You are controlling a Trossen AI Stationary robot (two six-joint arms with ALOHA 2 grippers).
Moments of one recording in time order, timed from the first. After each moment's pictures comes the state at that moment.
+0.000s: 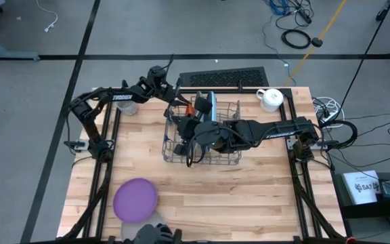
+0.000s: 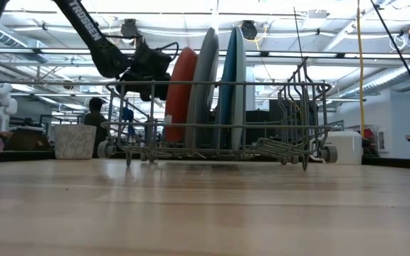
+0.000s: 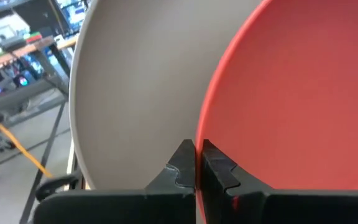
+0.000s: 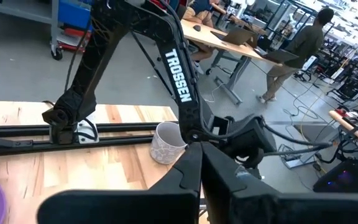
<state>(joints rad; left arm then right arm) 0.79 1.77 0.97 0.38 1.11 0.76 0.19 1.93 2.13 -0.50 0.76 -0.13</state>
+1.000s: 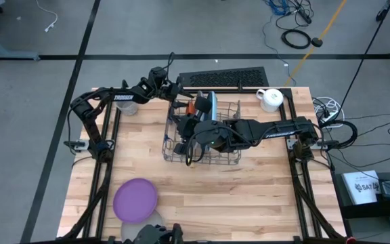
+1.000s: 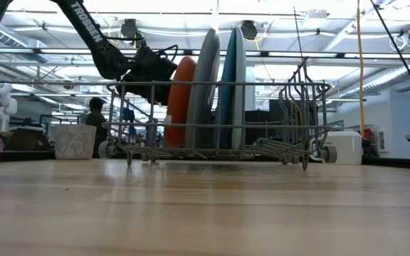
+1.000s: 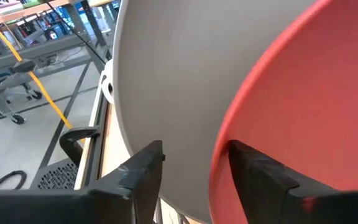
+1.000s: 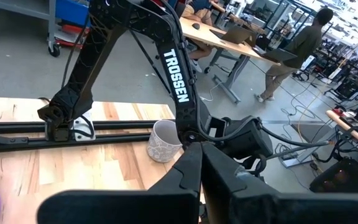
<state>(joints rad) 0.78 1.78 0.97 0.39 0.93 0.63 0.19 1.94 2.13 -0.51 0.76 -0.14</state>
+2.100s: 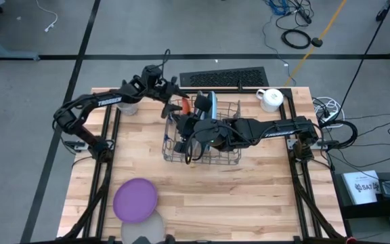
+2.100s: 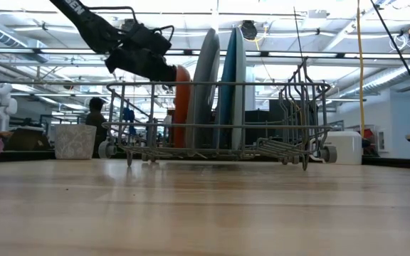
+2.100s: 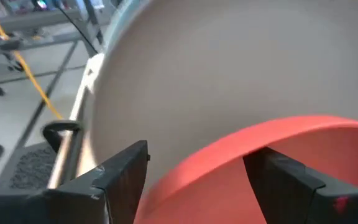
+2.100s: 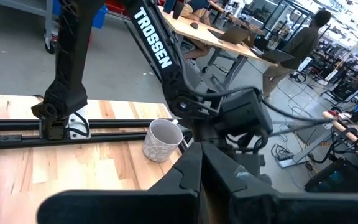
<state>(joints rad) 0.75 1.55 0.97 0.08 0.88 0.56 0.18 1.94 2.13 -0.51 0.76 -0.16</state>
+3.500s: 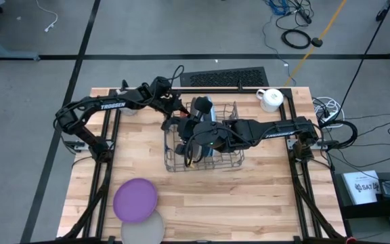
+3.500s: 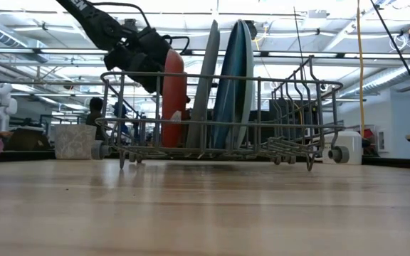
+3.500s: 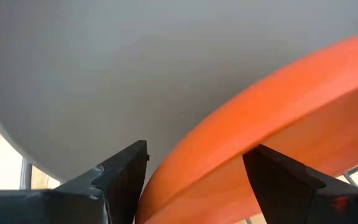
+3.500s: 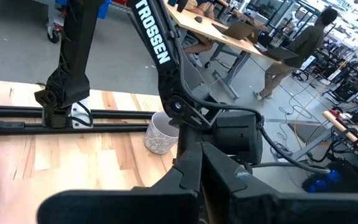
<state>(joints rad) 0.62 1.56 0.97 -0.17 0.74 0.58 0.19 1.94 2.13 -0.55 0.76 -0.17</state>
